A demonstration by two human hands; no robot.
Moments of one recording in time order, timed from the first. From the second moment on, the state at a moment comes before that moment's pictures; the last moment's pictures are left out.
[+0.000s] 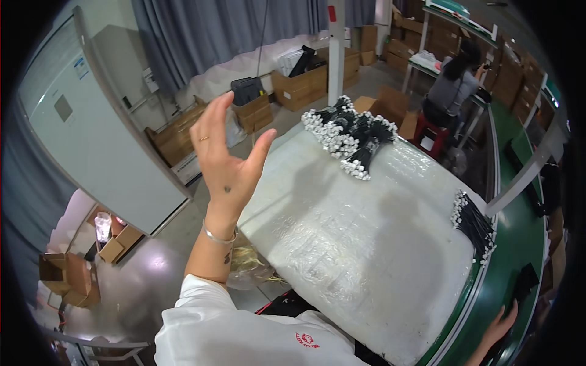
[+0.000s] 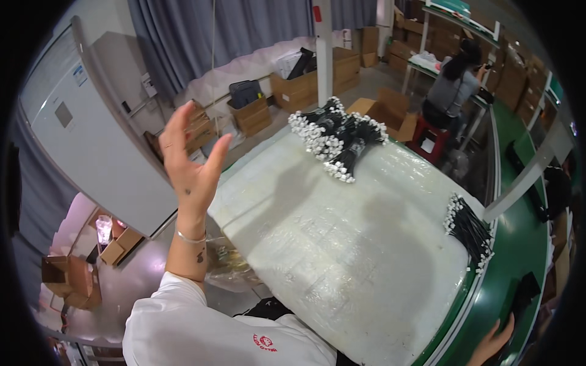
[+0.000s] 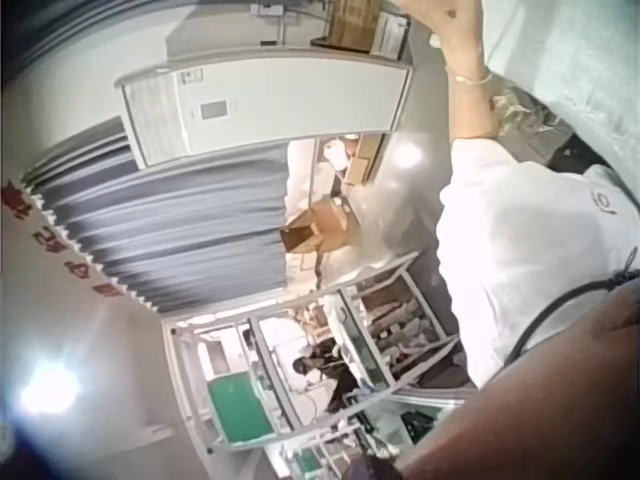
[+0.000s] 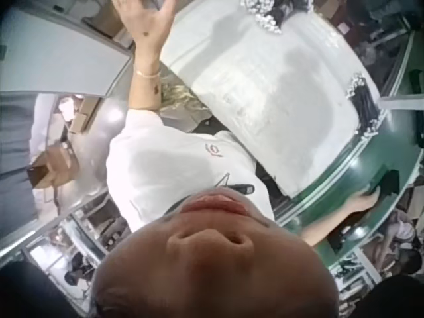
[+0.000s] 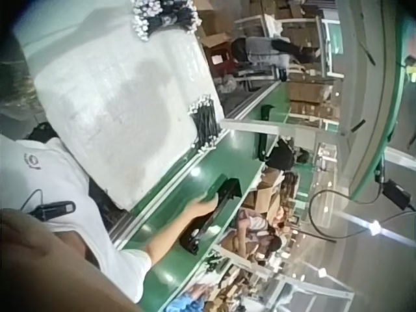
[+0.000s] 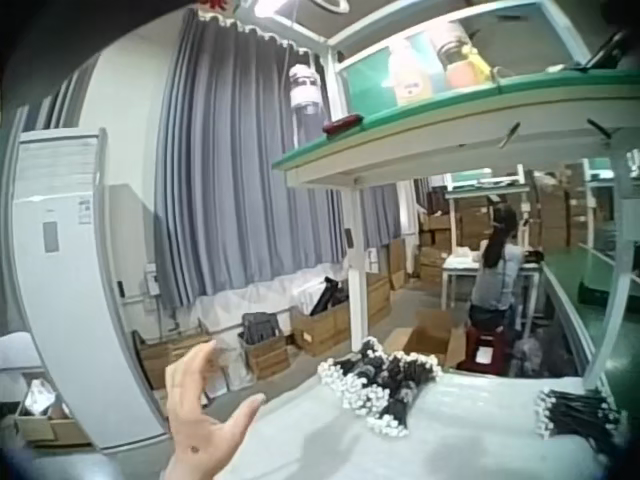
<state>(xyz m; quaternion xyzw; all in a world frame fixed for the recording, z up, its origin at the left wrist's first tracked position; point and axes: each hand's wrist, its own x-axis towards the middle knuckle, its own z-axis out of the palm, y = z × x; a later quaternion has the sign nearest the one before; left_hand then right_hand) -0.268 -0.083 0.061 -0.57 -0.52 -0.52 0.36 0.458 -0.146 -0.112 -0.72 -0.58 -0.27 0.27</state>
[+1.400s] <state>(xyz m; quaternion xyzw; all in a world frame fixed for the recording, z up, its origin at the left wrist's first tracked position) -0.160 -0.060 0.043 -0.63 -0.36 -0.65 -0.22 0.018 -0.046 0.073 -0.16 -0.76 -0.33 0.54</state>
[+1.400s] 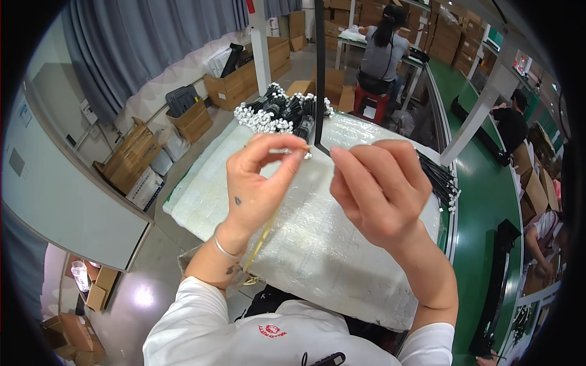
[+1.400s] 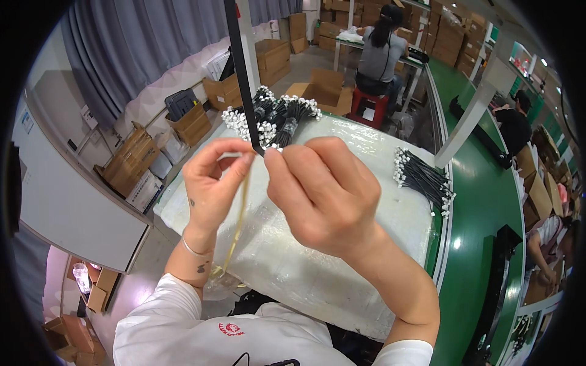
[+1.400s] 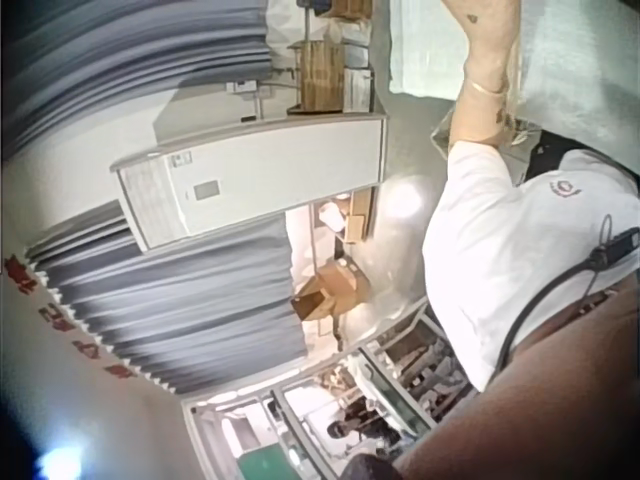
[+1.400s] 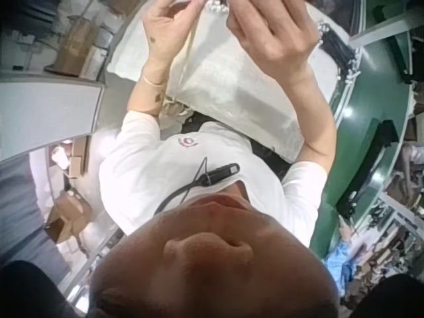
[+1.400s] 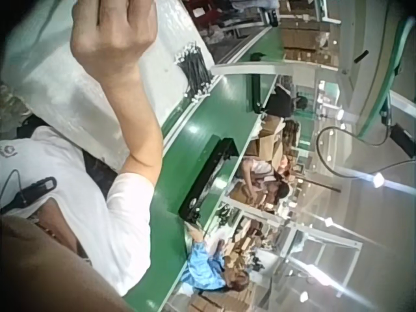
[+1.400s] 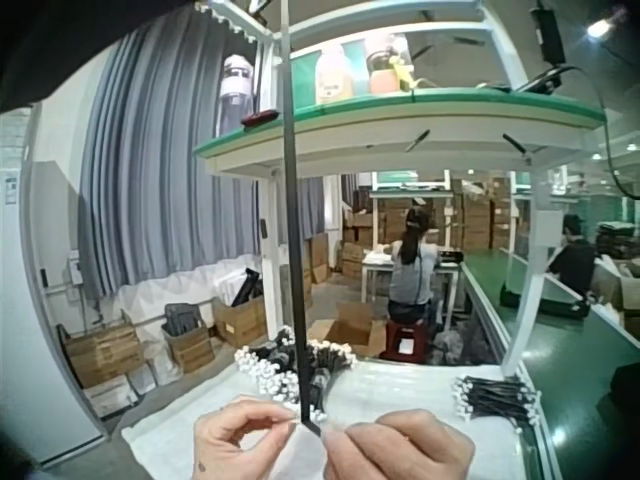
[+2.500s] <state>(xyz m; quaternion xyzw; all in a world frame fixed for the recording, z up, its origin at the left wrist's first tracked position) -0.137 -0.019 0.095 -0.78 -0.24 -0.54 -0.21 0.047 -0.037 0.076 -0.32 -0.75 0.22 0.54</state>
